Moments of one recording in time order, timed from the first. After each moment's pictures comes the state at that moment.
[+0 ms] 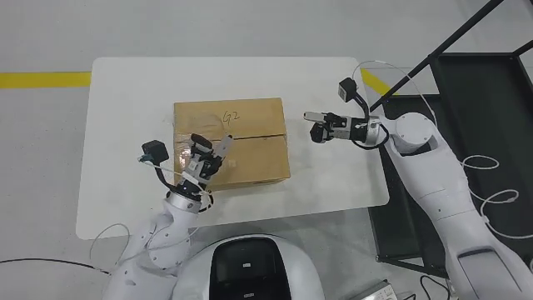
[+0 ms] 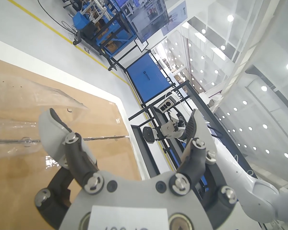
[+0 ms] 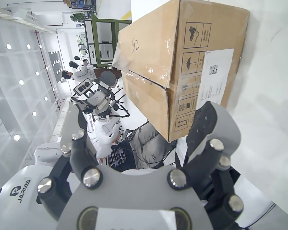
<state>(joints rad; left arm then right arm) 1.60 -1.28 -1.20 -1.85 0.58 -0.27 0.10 -1.05 -0.98 1.27 -1.33 0.34 -0.12 1.11</state>
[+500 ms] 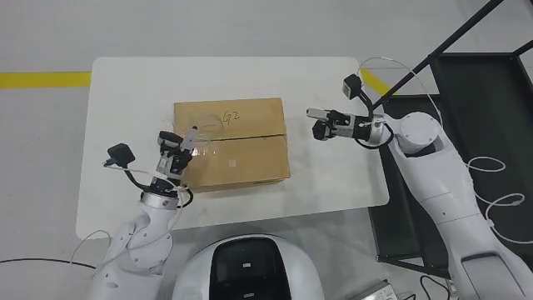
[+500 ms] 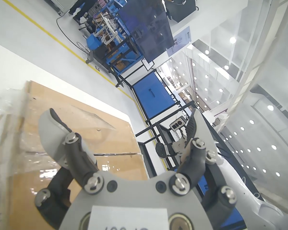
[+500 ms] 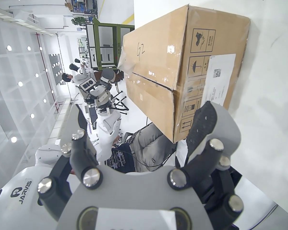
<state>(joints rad) 1.64 -1.27 -1.34 -1.86 0.53 -0.28 0.16 -1.08 -0.97 1.31 -1.38 0.34 -0.10 1.09</state>
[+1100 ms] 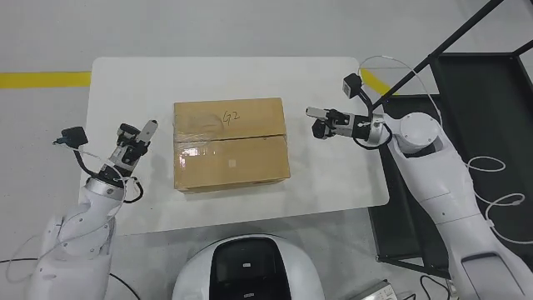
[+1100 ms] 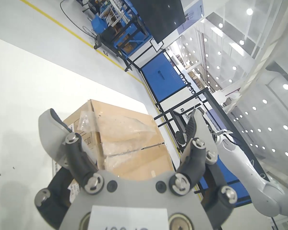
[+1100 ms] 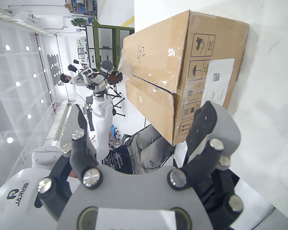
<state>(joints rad) 1.56 -1.22 -1.65 -1.76 0.32 -0.42 -0.33 -1.09 -0.97 1.30 -1.39 0.33 -0.12 1.06</state>
